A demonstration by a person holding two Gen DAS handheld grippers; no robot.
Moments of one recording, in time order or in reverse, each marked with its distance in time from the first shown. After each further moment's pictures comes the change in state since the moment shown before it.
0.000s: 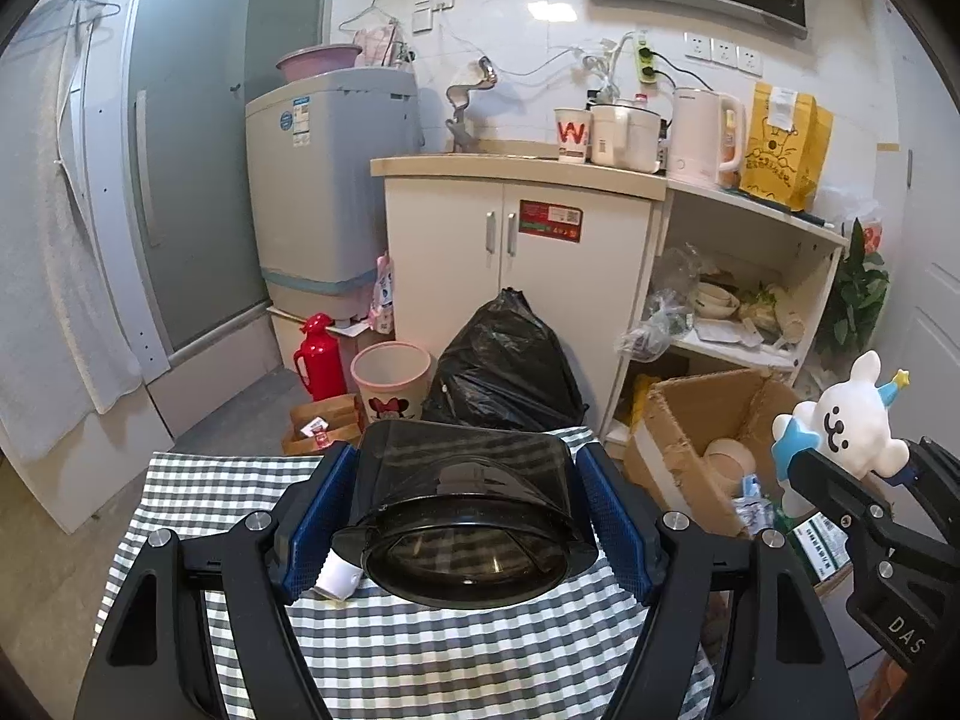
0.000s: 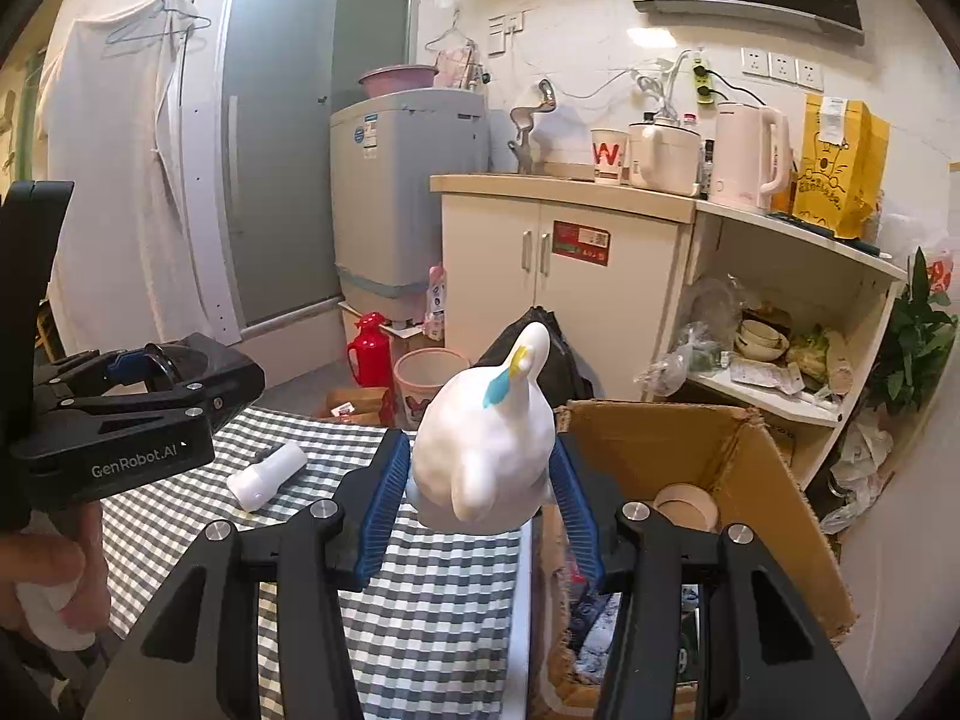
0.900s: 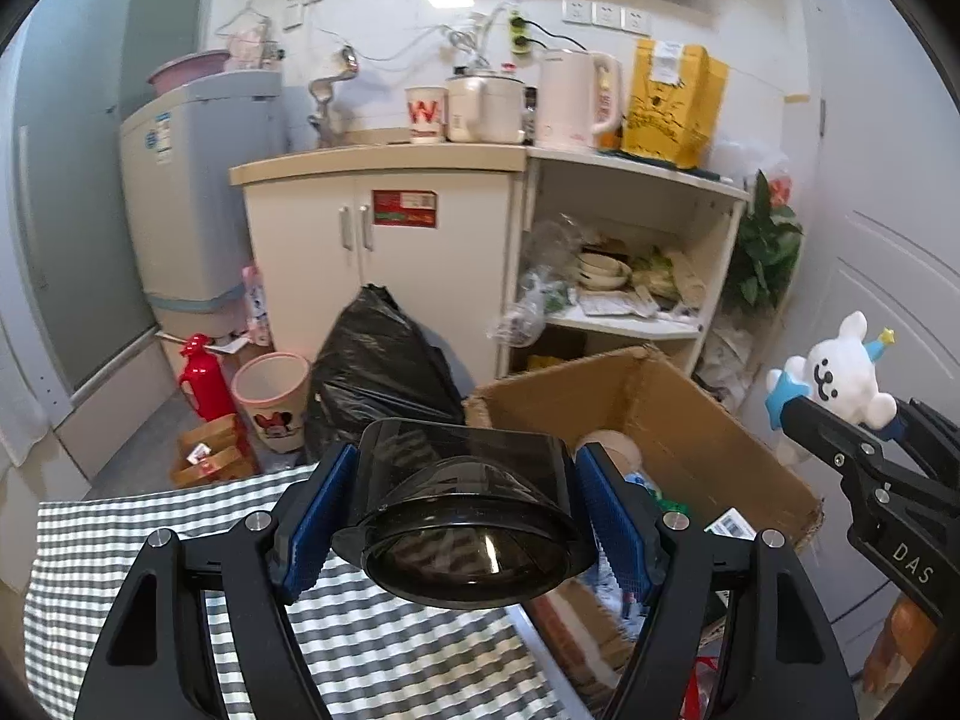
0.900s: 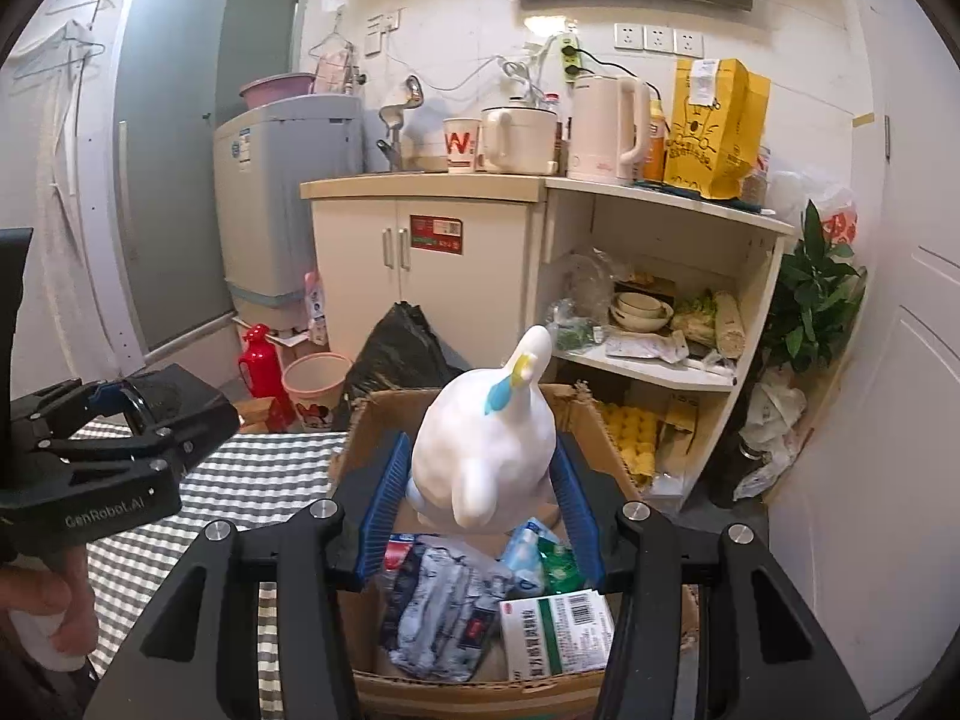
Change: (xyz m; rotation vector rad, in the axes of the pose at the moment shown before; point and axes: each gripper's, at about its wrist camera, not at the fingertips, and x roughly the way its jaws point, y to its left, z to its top) left arm 0.042 -0.123 0.012 0.121 0.039 -0.219; right arm -0.017 -0.123 -0.006 0.108 0.019 -0.220
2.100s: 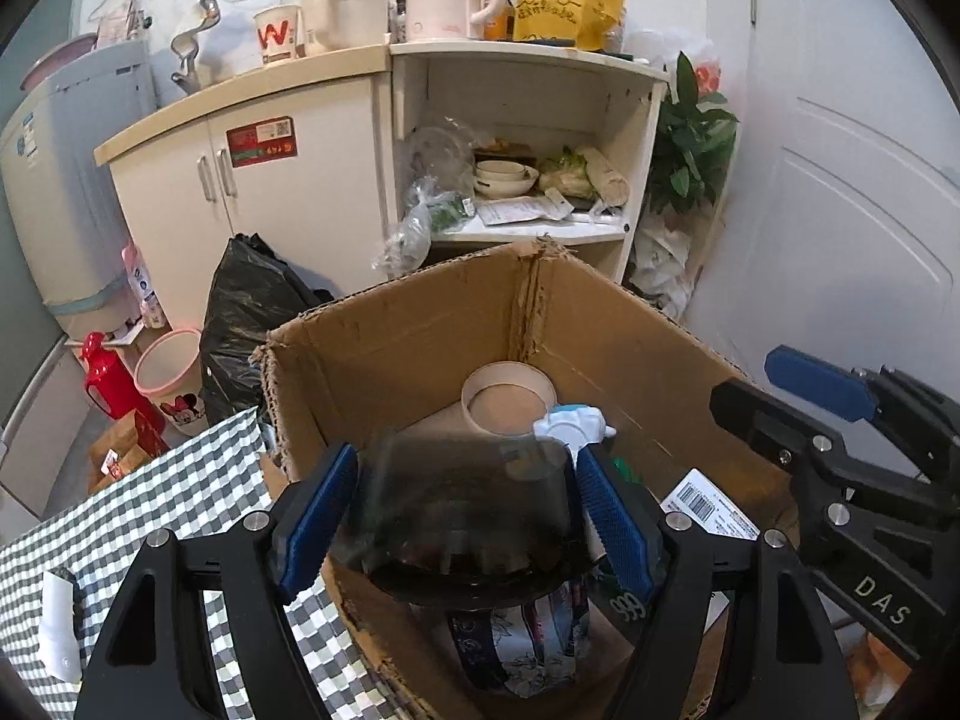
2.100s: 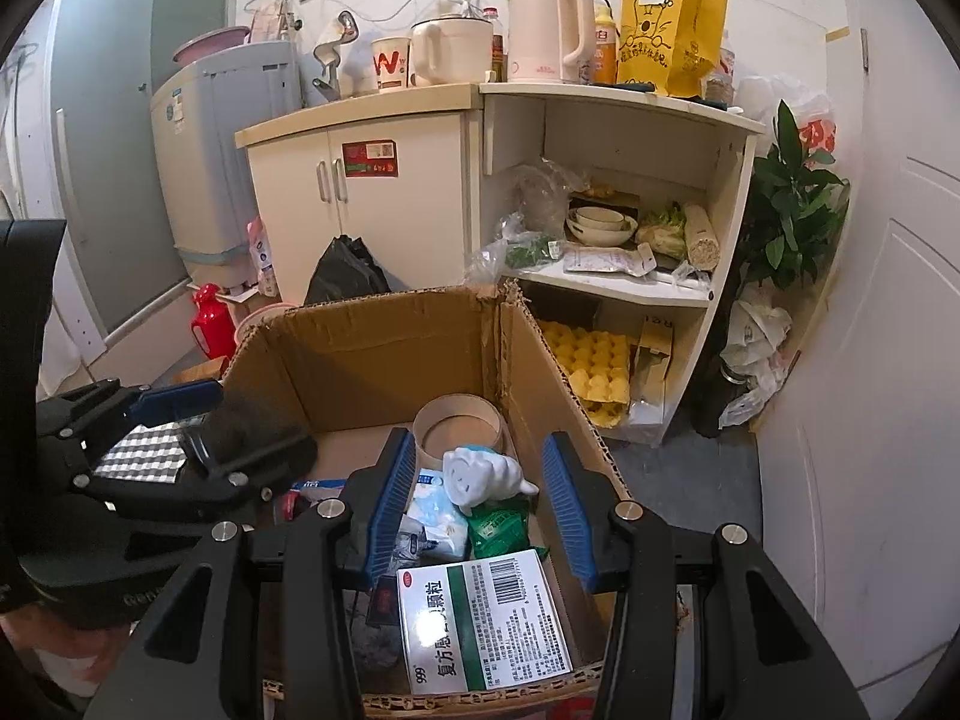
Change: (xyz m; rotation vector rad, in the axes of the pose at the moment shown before) left arm 0.100 -0.091 -0.019 0.155 0.162 -0.151; right arm 0.064 -0.060 -0.040 0.081 0.150 -0.059
